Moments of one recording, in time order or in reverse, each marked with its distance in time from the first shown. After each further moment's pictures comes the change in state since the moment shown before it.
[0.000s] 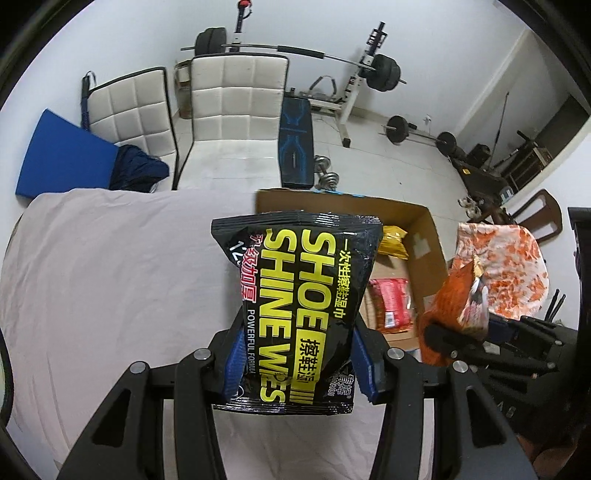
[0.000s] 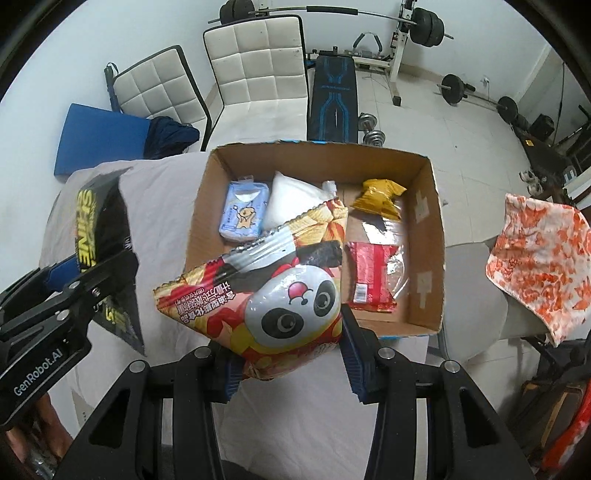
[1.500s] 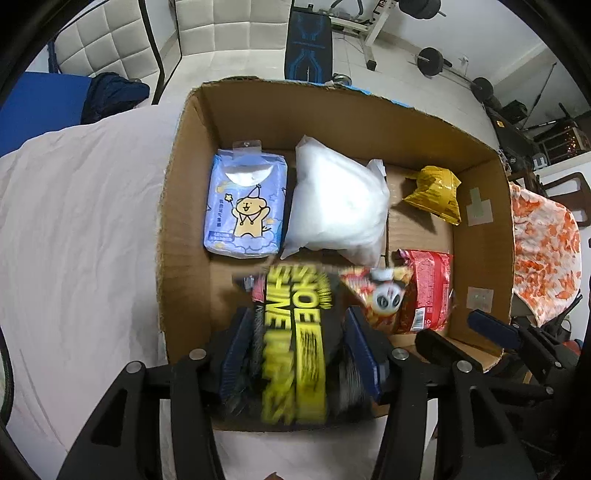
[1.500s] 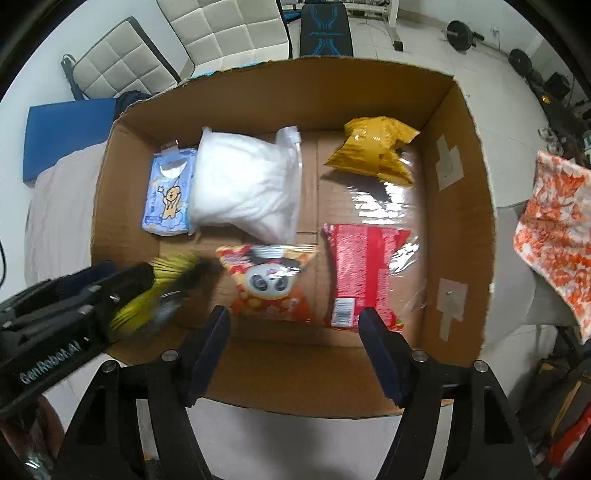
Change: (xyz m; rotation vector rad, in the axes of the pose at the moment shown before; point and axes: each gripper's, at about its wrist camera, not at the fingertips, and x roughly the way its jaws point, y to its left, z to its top) left arm 0.162 -0.020 0.036 -0.072 0.332 0.052; right arm 0.152 -0.064 0.039 0.059 0.185 0.047
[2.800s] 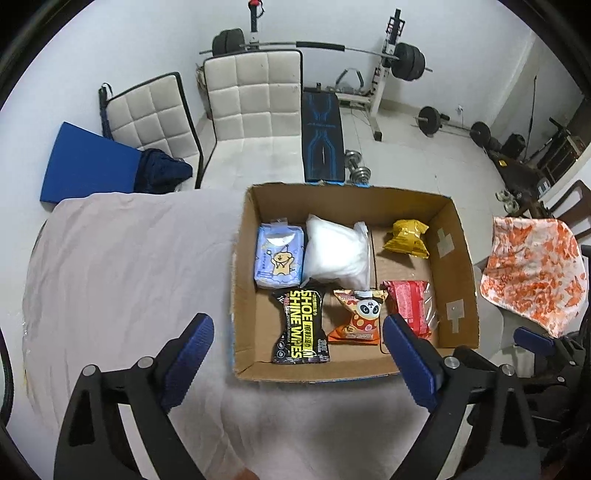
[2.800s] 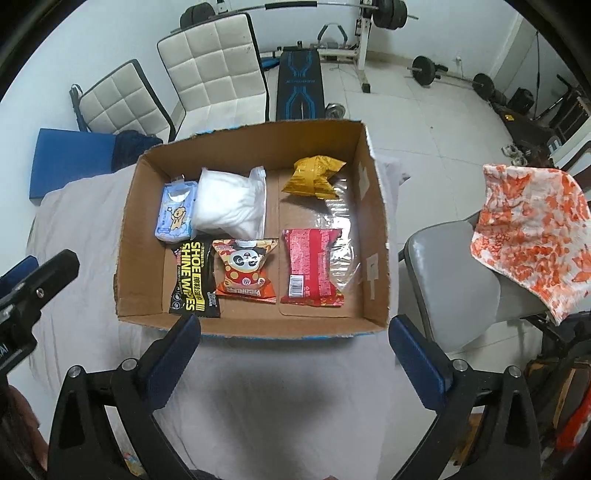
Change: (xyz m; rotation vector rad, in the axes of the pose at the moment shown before) left arm -0.122 -0.028 -0.068 0.042 -0.340 0.135; right arm -0.113 -0.019 -0.079 0.040 -0.202 -0.071
